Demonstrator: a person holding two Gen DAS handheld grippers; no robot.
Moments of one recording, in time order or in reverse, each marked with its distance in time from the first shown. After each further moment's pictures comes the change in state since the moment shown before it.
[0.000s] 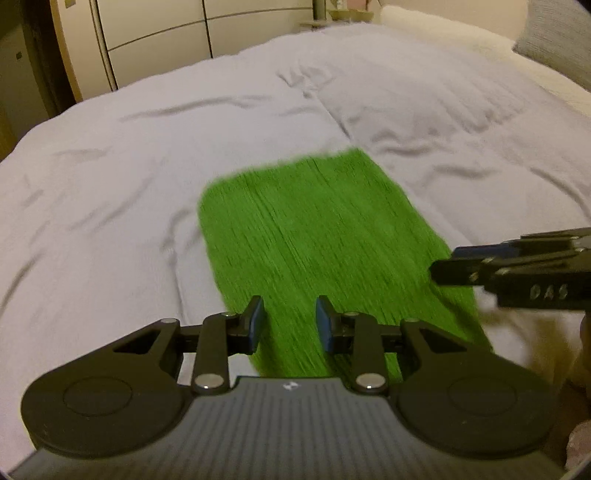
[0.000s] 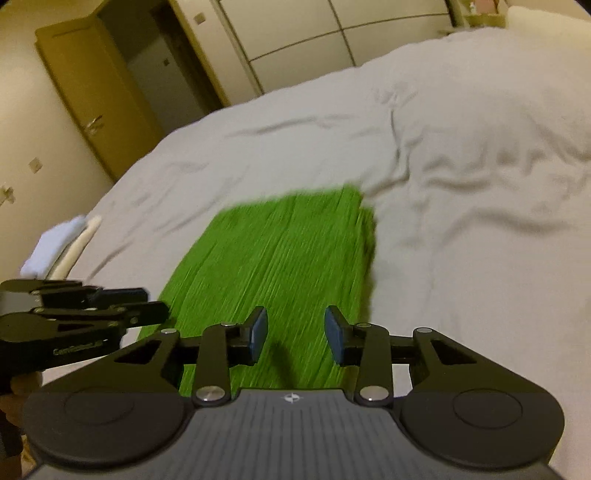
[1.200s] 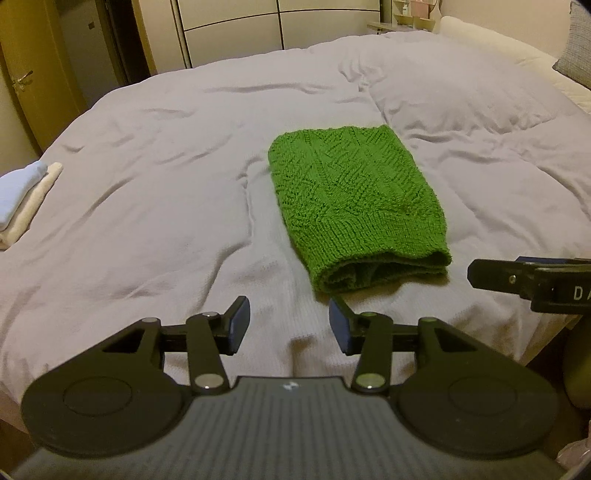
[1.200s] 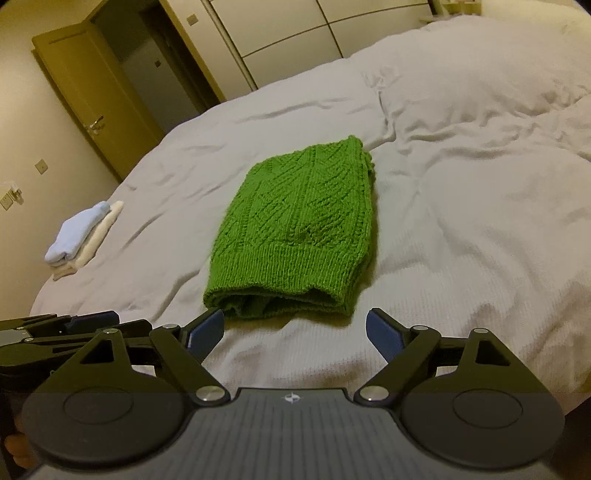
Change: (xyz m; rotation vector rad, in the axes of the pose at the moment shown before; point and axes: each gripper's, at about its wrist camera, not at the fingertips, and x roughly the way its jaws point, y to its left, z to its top) left arm -0.124 -0.027 -0.077 -0.164 0.021 0.177; right arm -0.104 0.045 -0.068 0.085 0.002 -0.009
